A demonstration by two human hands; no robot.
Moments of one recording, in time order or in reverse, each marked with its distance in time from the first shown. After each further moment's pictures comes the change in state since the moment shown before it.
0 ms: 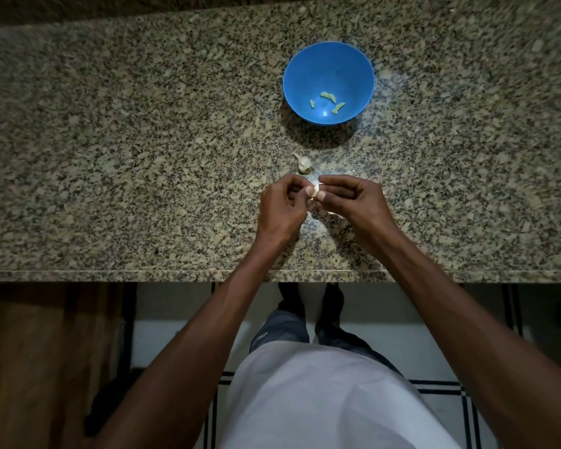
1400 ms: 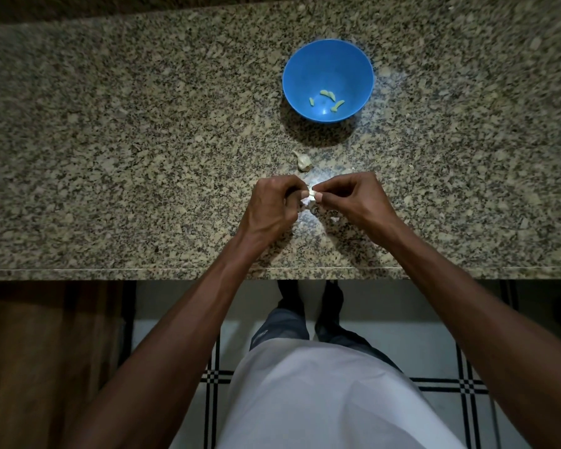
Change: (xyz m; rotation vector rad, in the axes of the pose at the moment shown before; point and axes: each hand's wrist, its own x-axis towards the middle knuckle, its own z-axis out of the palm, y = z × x) left_hand 0.010 -0.011 -0.022 0.322 -0.094 0.348; right_hand 0.003 -0.014 -0.006 -0.439 -0.058 -0.055
